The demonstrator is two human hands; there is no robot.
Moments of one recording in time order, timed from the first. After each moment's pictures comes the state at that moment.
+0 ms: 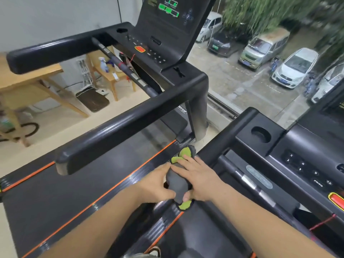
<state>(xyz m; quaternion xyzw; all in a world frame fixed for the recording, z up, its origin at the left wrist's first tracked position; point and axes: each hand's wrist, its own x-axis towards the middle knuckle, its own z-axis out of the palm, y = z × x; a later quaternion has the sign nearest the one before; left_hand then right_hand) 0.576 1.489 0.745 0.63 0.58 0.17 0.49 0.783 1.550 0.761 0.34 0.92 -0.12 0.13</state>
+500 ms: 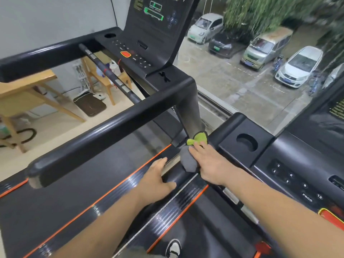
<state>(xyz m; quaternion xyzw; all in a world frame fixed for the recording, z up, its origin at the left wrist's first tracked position) 0.657 1.539 0.766 0.54 0.69 0.20 0.44 0.872 1.654 0.779 0.42 0.89 -0.12 0.12</state>
